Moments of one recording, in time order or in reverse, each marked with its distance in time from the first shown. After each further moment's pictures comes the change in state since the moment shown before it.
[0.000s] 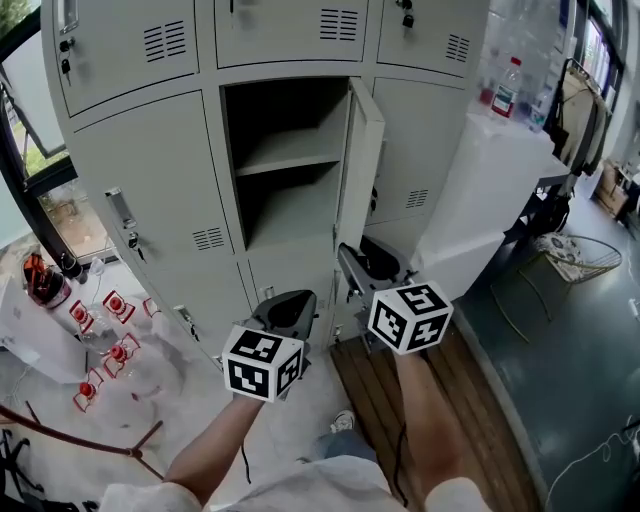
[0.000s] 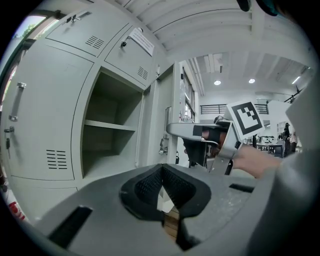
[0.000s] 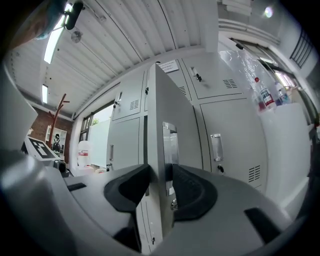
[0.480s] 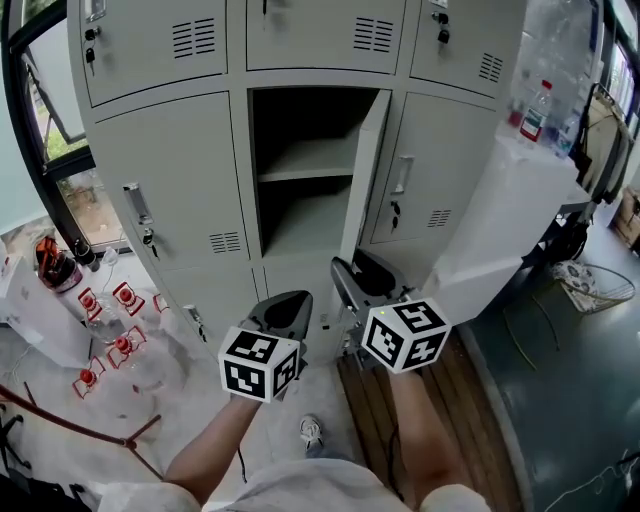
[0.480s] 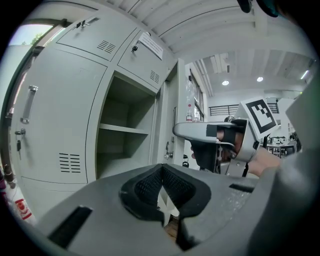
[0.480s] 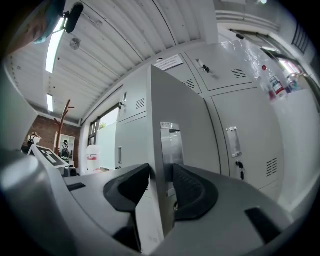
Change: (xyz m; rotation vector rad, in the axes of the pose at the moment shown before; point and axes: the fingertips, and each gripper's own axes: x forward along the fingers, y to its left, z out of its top) left arm -0.002 0.039 0.006 -0.022 -0.035 0.110; right arm 0.026 0.032 -0.002 0.047 0.006 0.106
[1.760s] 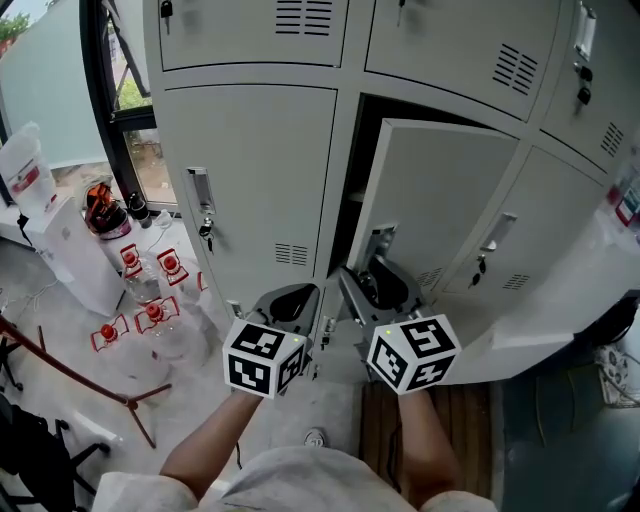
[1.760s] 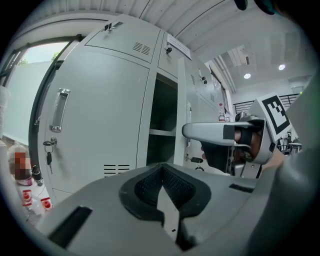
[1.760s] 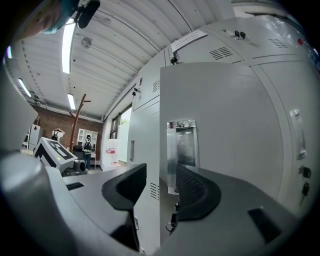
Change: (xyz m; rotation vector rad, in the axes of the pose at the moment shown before) left arm -0.005 0.139 0.014 -0.038 -0.029 0.287; right arm 0.126 0.054 -0.010 -0.086 0.046 0.254
